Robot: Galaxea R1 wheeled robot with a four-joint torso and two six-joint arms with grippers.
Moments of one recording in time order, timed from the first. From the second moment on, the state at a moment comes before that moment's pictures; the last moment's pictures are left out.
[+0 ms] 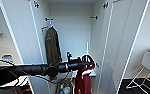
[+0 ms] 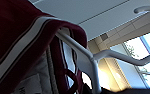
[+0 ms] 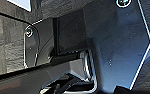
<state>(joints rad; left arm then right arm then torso) 0.17 2.45 -1.01 -0.05 -0.11 -0.89 -1.56 3.09 -2.72 -0.50 0.04 0.59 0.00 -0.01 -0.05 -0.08</state>
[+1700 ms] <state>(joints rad) 0.20 2.43 -1.01 -0.05 -0.09 -0.89 -1.56 3.03 -2.72 -0.50 0.05 0.58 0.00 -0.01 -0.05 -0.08</state>
